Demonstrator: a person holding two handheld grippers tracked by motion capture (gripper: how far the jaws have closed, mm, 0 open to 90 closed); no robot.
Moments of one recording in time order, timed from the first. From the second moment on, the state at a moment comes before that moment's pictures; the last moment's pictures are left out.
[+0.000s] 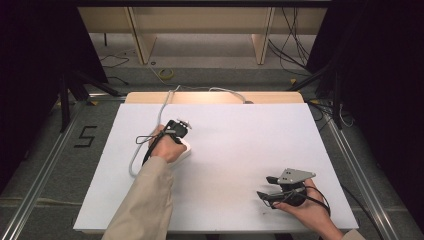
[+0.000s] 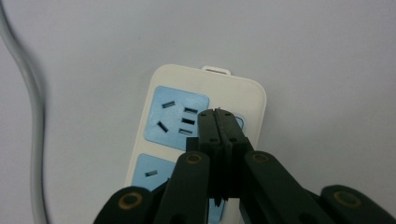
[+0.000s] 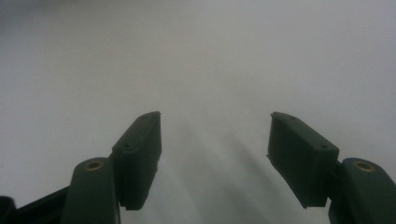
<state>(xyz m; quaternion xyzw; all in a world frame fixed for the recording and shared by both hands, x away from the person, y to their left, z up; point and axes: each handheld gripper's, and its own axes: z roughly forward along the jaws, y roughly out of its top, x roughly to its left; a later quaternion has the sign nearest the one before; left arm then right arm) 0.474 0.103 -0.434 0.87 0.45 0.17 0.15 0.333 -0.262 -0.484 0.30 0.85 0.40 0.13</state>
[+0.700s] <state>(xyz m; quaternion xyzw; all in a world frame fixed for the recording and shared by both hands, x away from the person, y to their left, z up) 0.440 0.122 -0.421 0.86 0.44 0.16 0.23 0.333 -0.262 -0.484 0.31 0.85 0.40 0.13</state>
